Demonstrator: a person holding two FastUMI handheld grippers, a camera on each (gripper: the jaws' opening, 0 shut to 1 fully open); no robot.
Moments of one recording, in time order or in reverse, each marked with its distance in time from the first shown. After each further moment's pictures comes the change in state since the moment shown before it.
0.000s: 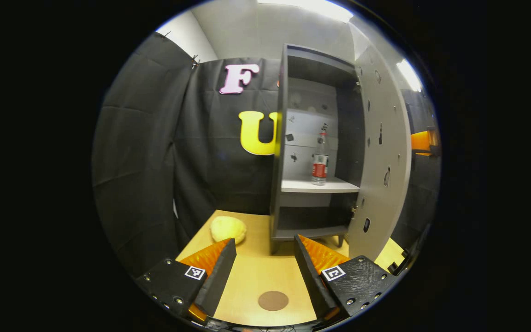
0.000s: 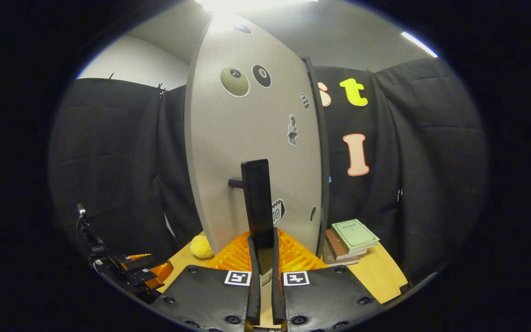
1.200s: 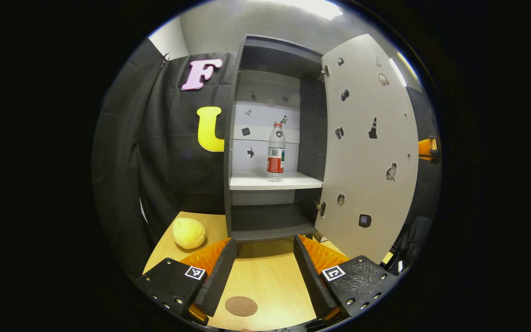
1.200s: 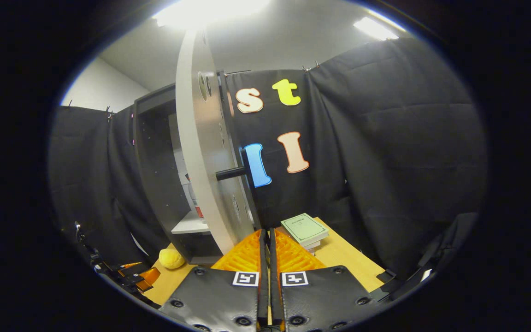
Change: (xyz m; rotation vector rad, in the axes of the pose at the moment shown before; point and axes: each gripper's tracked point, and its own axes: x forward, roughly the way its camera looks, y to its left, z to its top) left arm 0.035 -0.079 -0.005 0.057 0.012 -0.171; right arm -0.034 -0.098 -0.008 0.167 -0.034 -0.254
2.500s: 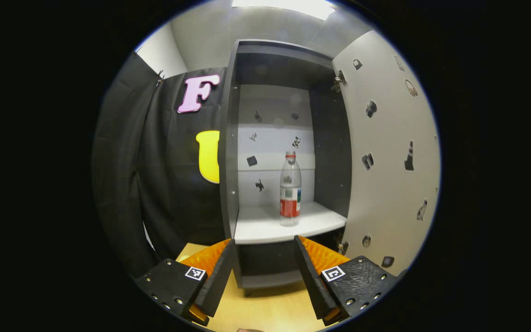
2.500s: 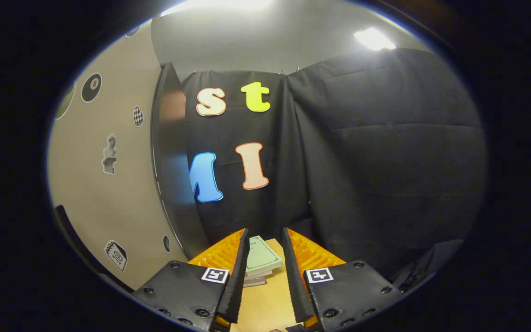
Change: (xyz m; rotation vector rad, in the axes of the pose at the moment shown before) left arm 0.126 0.003 0.124 0.041 -0.147 0.079; right arm 0.125 -0.128 0.066 -0.099 -0.053 -0.194
